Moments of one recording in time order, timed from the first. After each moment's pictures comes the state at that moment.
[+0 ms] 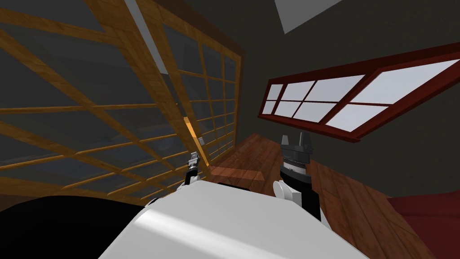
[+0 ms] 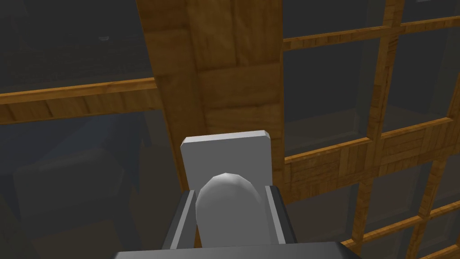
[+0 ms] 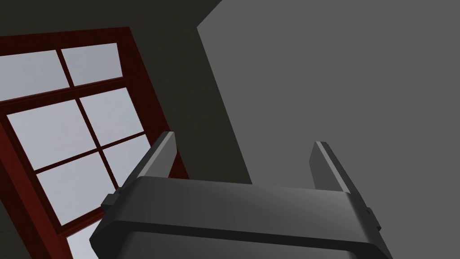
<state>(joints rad) -0.03 0.25 0.17 -0.59 0.51 -0.88 1.46</state>
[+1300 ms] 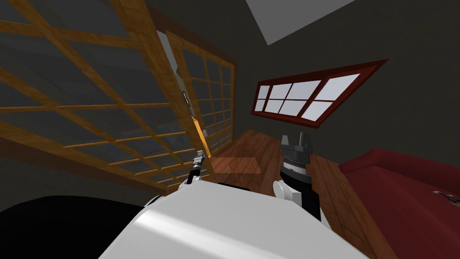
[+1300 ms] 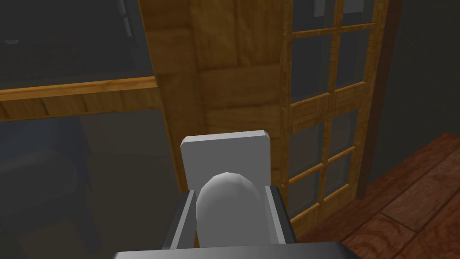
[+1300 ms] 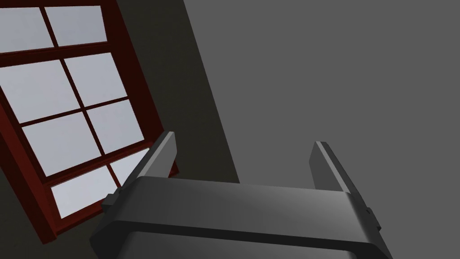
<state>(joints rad) -0.03 0.27 0.03 -0.62 0.42 -0.87 1.57</state>
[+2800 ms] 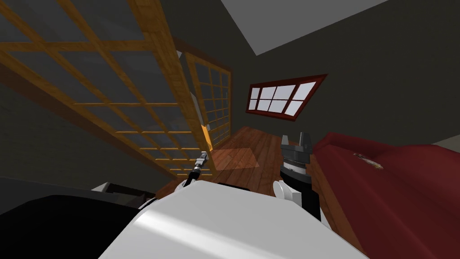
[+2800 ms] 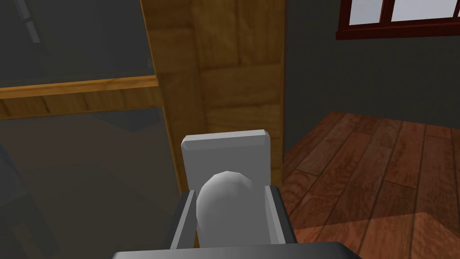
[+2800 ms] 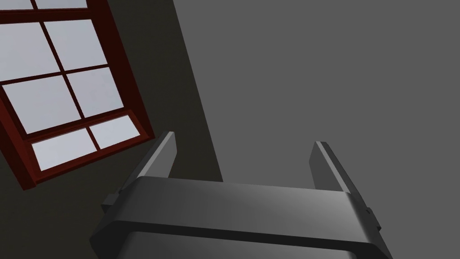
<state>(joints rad) 0.04 0.34 -0.13 -0.67 0.32 -0.91 1.72</state>
